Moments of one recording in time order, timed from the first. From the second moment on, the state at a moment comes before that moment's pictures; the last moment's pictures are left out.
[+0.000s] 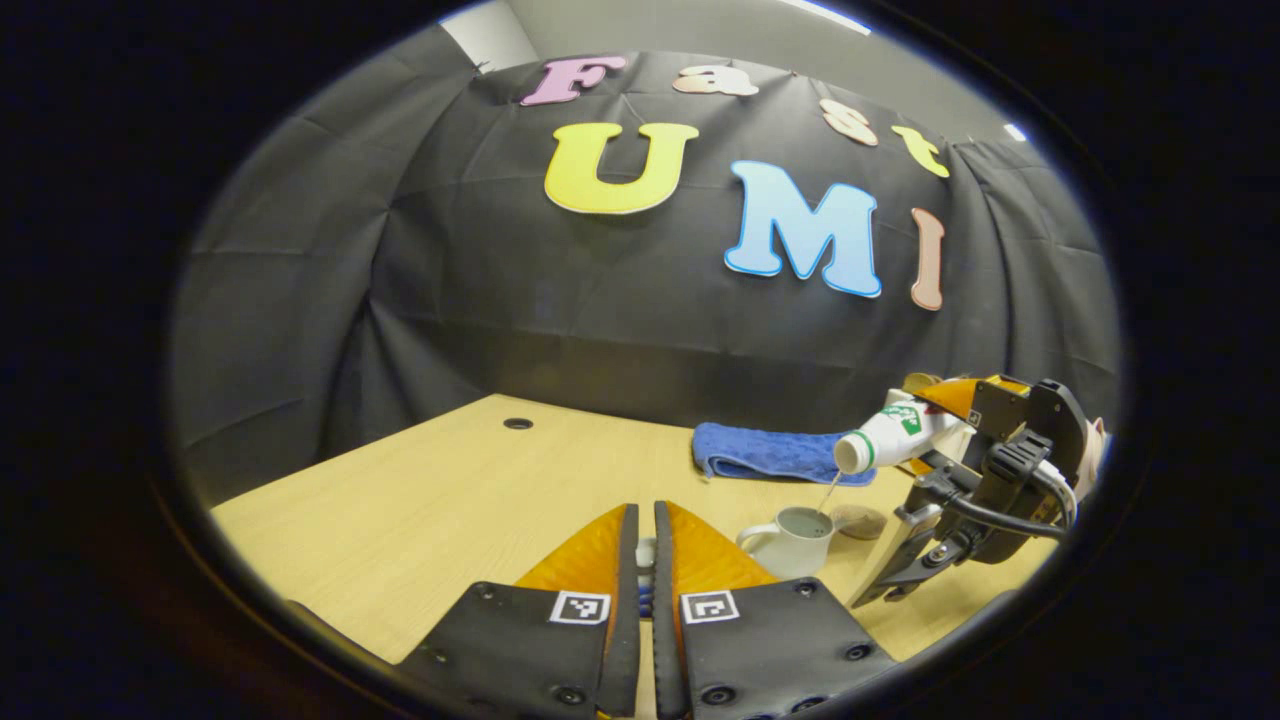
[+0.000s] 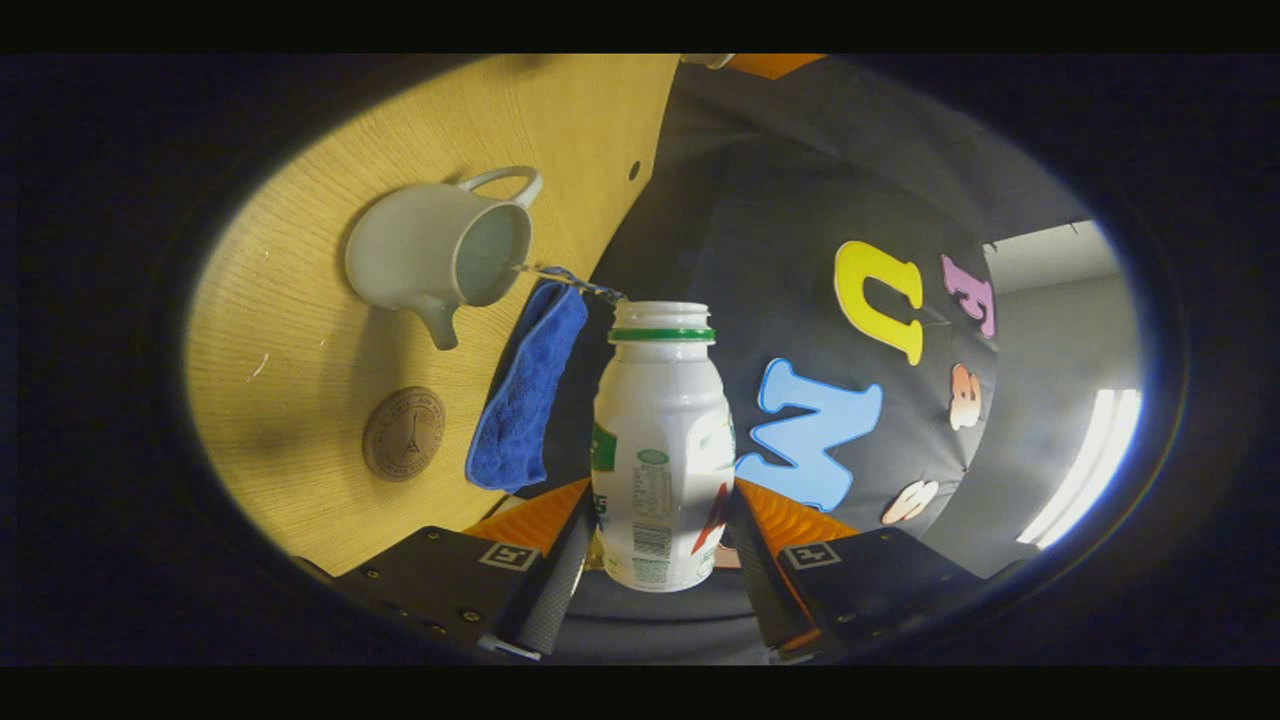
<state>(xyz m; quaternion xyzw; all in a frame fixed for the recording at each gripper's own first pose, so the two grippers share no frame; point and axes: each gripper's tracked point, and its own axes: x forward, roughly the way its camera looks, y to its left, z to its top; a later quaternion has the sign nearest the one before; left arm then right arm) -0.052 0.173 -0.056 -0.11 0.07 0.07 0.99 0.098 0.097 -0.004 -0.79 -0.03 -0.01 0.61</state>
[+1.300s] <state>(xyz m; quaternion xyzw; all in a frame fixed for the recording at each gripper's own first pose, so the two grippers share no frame) -0.054 0.174 -0.055 -0.11 0.07 0.07 0.99 0.106 0.108 -0.004 -0.82 -0.04 0.01 0.56</state>
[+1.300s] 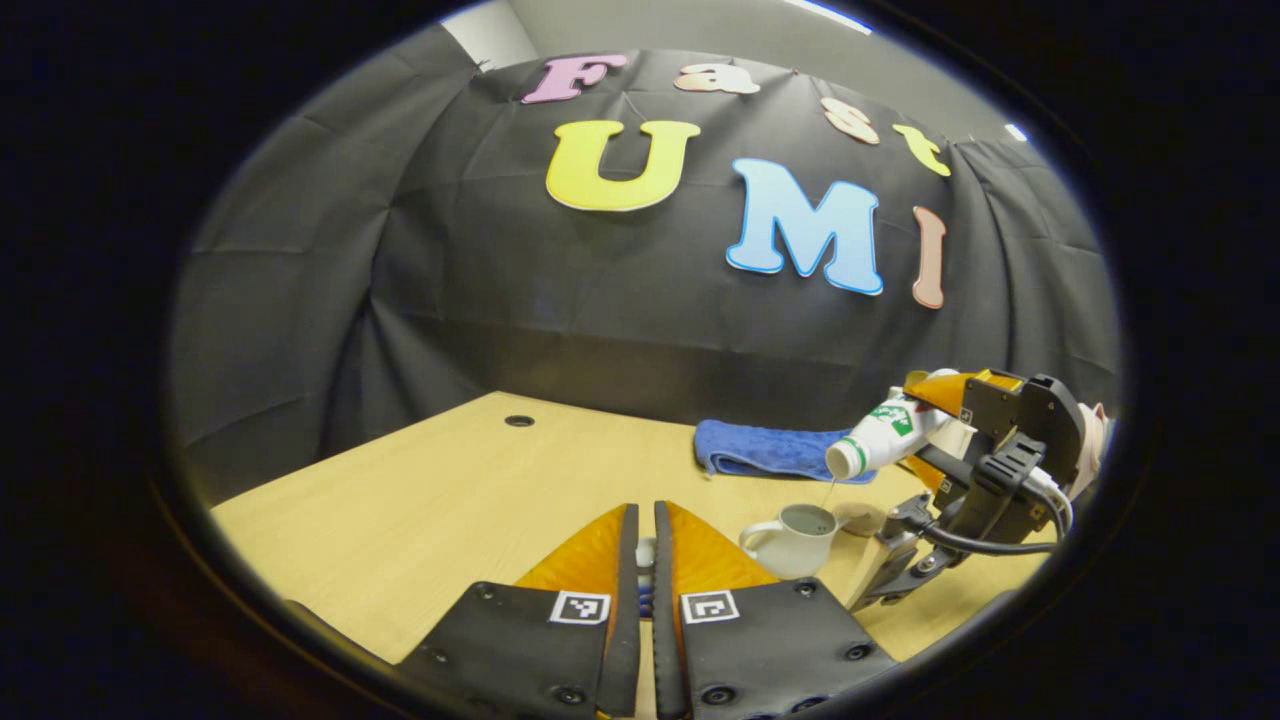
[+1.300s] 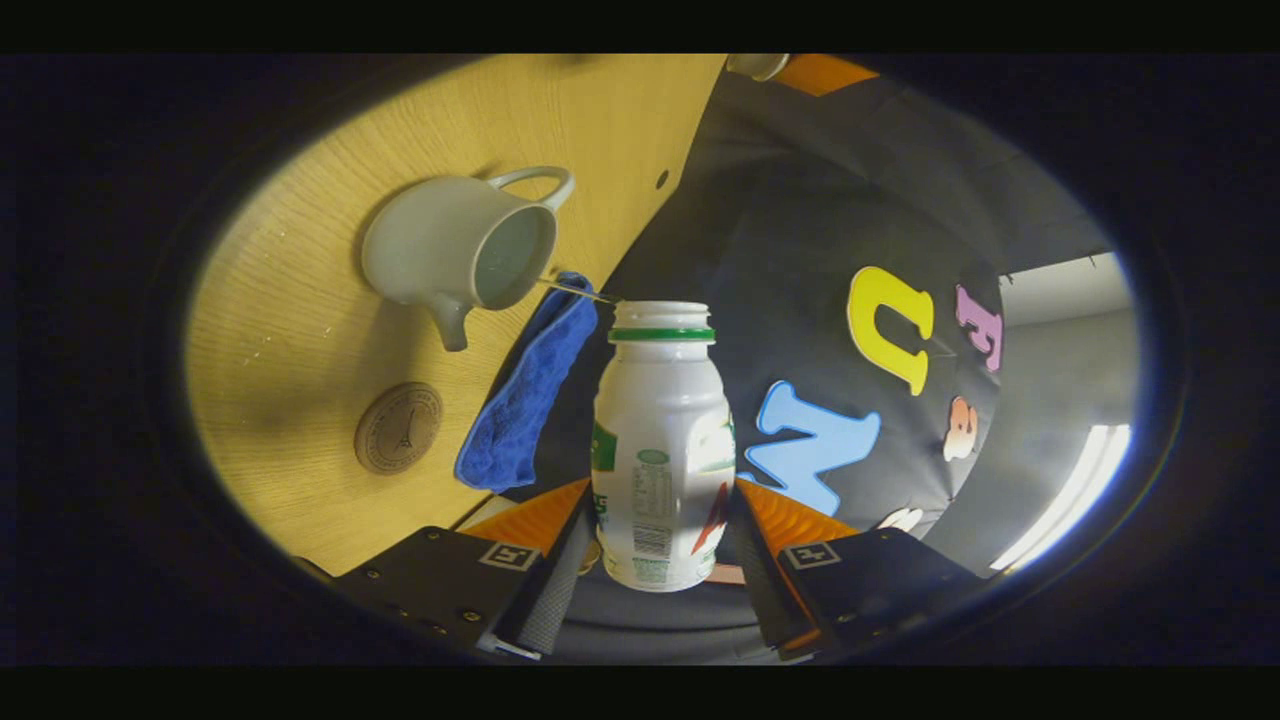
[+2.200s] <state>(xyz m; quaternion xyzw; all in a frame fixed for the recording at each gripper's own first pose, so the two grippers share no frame) -0.053 0.174 -0.057 -0.11 0.08 0.06 0.99 0.108 0.121 -0.001 -0.85 -0.06 0.03 0.53</state>
